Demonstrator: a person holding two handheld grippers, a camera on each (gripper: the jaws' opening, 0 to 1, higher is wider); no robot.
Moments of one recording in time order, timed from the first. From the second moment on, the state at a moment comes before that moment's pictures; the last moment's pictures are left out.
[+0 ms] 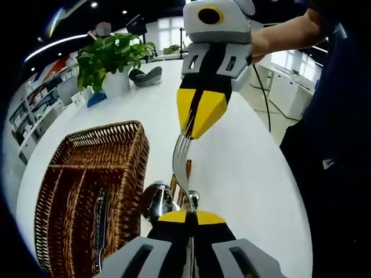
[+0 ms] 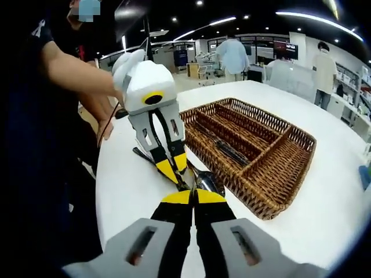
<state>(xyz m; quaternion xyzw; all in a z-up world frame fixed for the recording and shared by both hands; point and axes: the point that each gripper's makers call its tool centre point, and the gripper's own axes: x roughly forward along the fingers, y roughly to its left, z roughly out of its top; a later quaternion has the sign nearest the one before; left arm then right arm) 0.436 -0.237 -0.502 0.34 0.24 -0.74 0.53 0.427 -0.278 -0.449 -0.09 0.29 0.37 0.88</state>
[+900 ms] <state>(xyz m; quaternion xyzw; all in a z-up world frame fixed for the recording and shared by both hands) 0.448 -0.239 -0.461 0.40 0.25 -0.71 0.53 0.431 -0.290 -0.413 -0.06 0.26 0.30 0.92</state>
